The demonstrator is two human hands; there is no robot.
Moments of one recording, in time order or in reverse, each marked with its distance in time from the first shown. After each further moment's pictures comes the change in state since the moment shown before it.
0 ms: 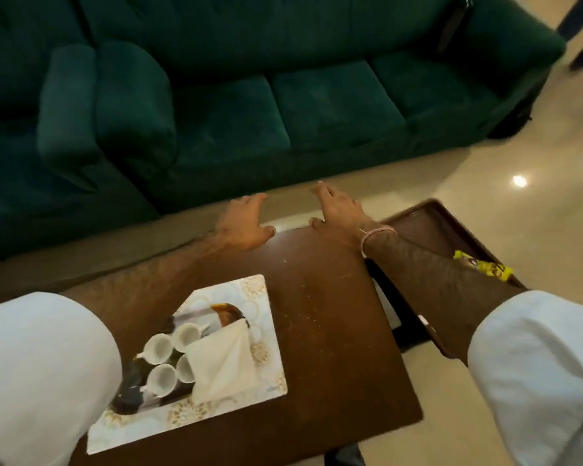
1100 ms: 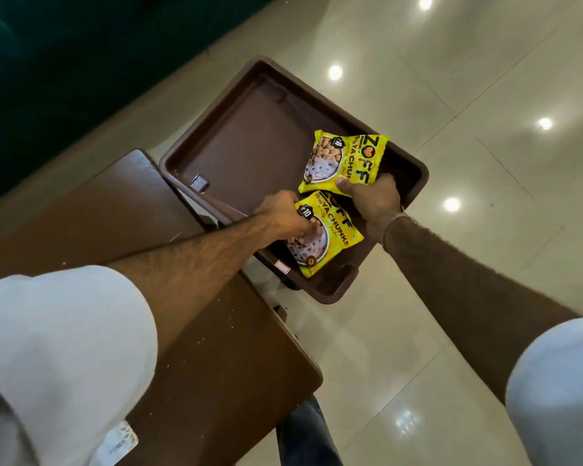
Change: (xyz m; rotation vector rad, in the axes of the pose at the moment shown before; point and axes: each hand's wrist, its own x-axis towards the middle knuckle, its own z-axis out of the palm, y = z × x) left_hand 0.114 0.294 0.396 -0.081 -0.607 0.068; right_hand -0.134 0.422 0.127 1.125 0.535 1.186
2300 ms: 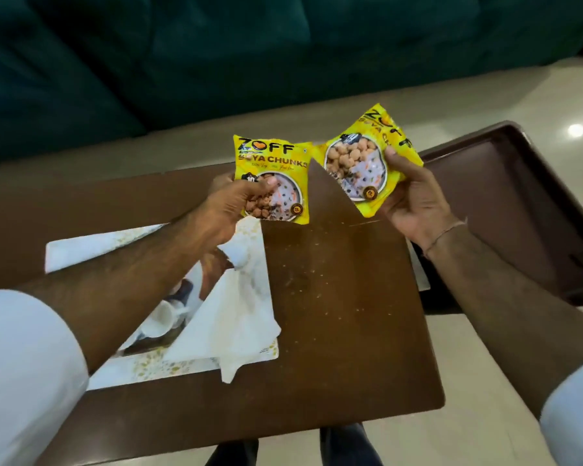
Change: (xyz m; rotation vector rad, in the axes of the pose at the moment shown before) left_hand -0.243 -0.318 -0.164 -1.334 0.612 -0.105; right_hand -0.237 -0.059 0.230 0.369 -0.877 -0.042
